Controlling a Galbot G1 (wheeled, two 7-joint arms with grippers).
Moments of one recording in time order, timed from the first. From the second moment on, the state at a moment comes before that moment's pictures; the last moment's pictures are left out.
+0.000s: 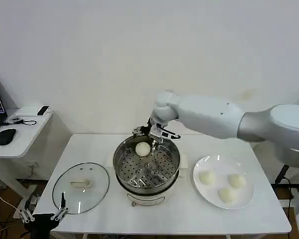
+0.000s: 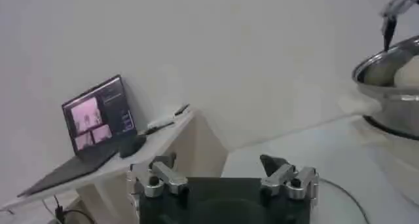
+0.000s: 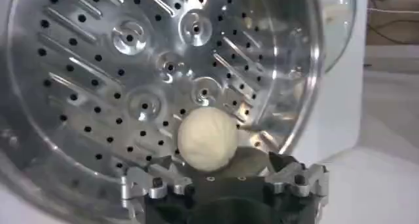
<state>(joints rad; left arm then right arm) 1.94 -1.44 -0.74 -2.33 0.15 0.11 -0.21 0.59 1.23 -1.34 1.21 -0.11 0.40 -0.85</state>
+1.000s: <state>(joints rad) 1.89 -1.37 -0.71 -2.30 0.14 0.14 -0.17 0.50 0.52 -1.31 1.61 0.01 -0.12 -0.84</state>
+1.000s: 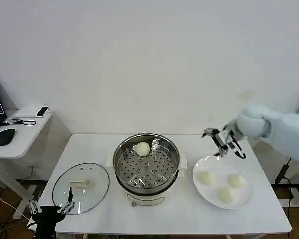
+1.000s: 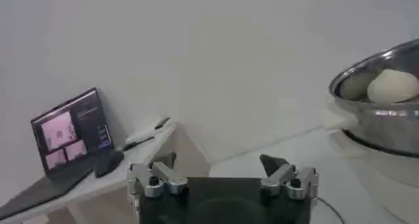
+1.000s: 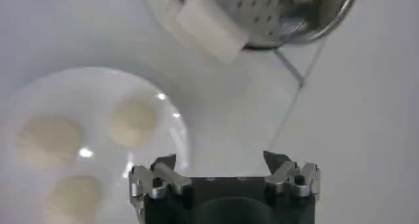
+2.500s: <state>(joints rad) 1.89 -1.38 -0.74 -2.27 0.16 0.14 -0.17 0.01 0.70 -1.00 1.35 0.00 -0.30 -0.84</state>
